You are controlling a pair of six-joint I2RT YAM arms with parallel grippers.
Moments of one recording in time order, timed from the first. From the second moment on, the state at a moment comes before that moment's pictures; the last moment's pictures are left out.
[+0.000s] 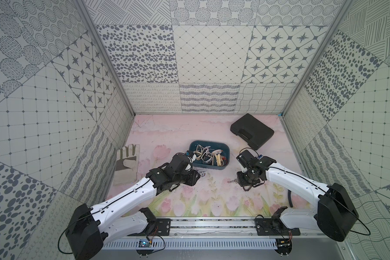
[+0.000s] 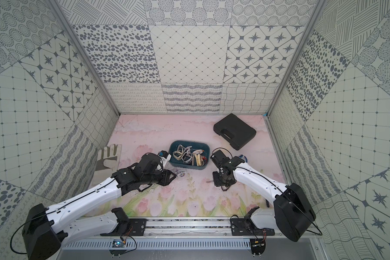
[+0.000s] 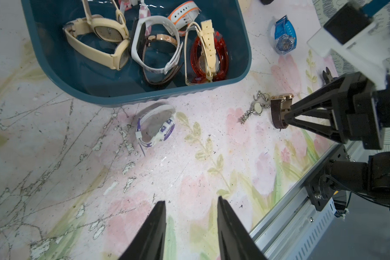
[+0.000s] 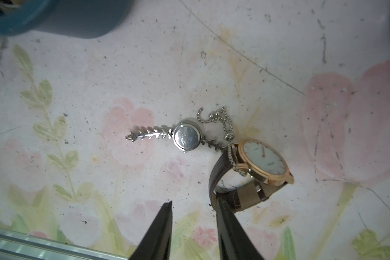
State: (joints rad) left arm -0.78 1.05 0.72 -0.51 0.13 -0.49; right arm 0.64 1.31 0.83 -0.89 0.01 0.48
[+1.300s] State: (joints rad) left arm -0.79 1.01 0.71 -0.51 0.14 -0.49; right arm 0.68 1.46 0.78 -0.84 0.11 0.53
